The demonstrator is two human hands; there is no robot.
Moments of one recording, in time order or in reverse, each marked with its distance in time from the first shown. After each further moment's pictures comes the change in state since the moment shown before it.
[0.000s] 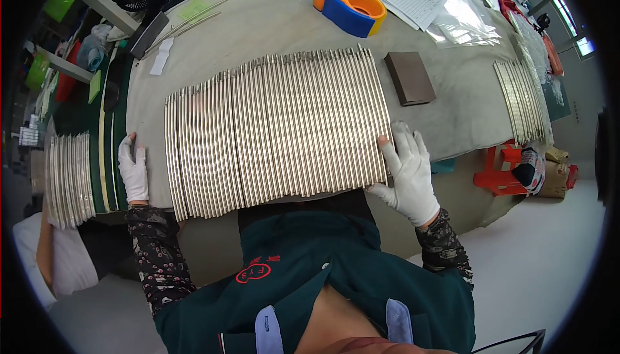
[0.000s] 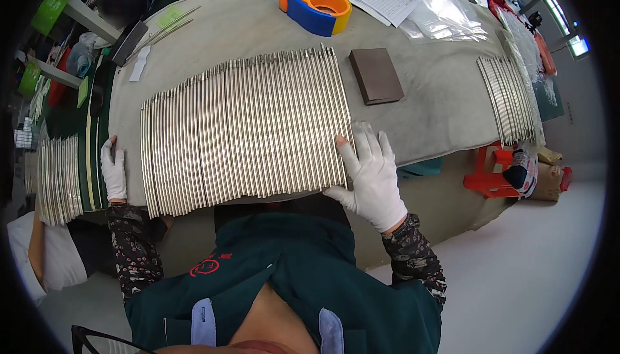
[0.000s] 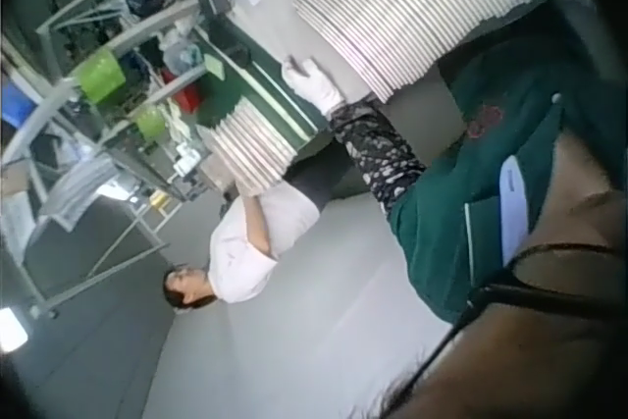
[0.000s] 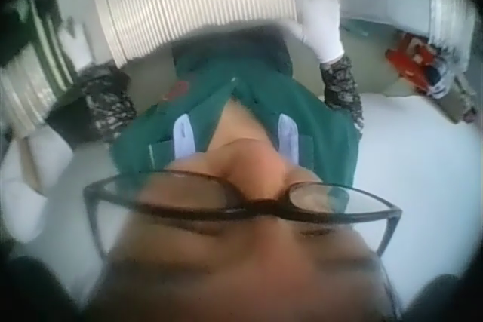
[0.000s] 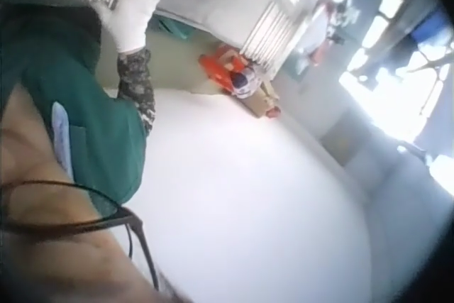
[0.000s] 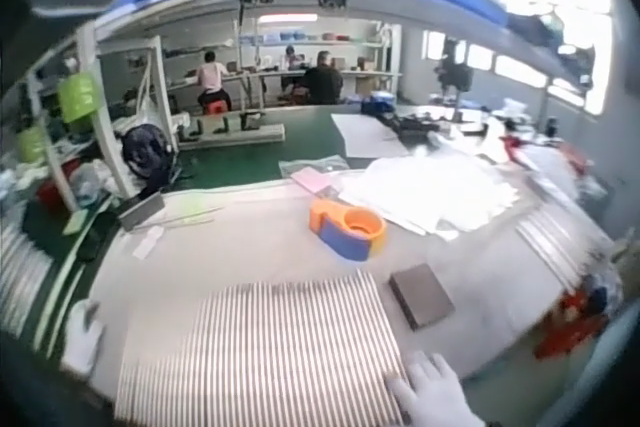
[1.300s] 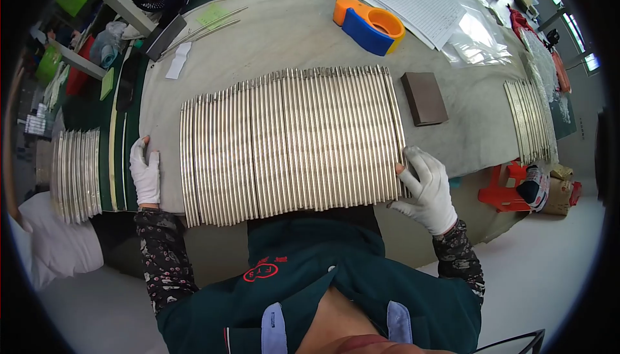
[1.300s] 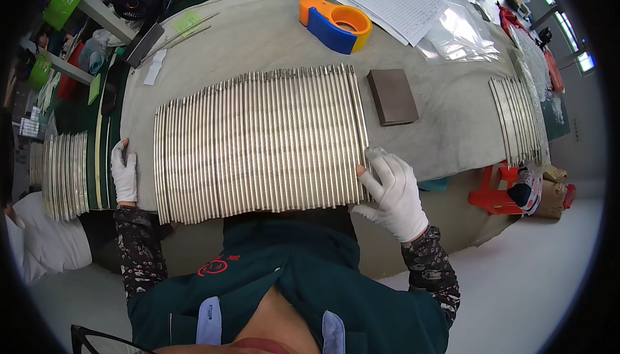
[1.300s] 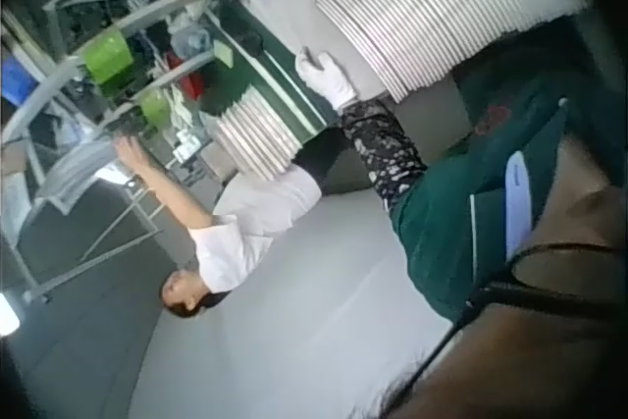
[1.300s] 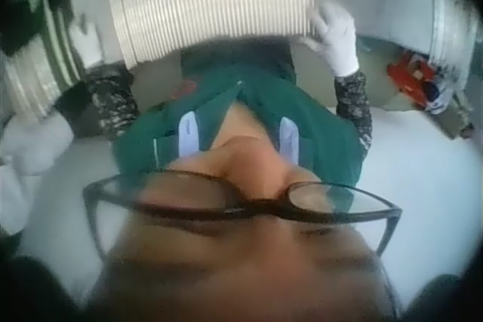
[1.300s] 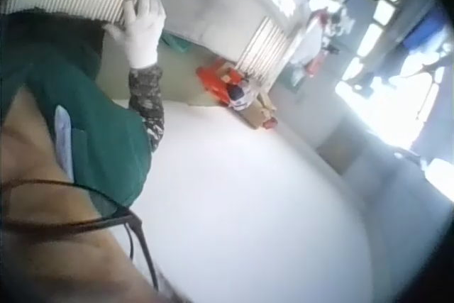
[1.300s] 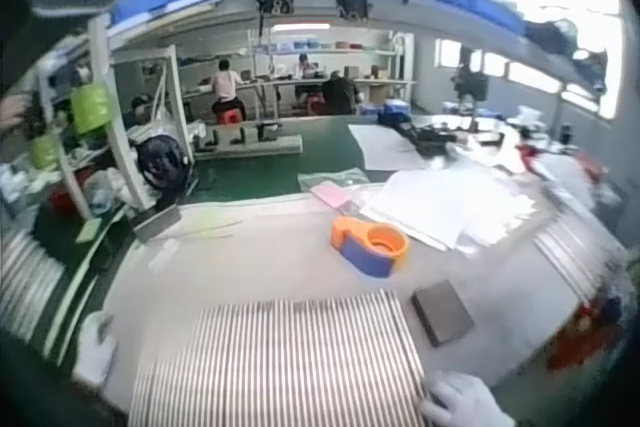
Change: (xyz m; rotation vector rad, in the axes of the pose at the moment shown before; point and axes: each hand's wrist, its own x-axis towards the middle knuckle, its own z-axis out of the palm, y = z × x) left_hand -0.007 -0.007 -0.002 -0.014 0.051 -0.008; right_hand 0.001 0.016 -0.014 0.095 0.046 -0.162
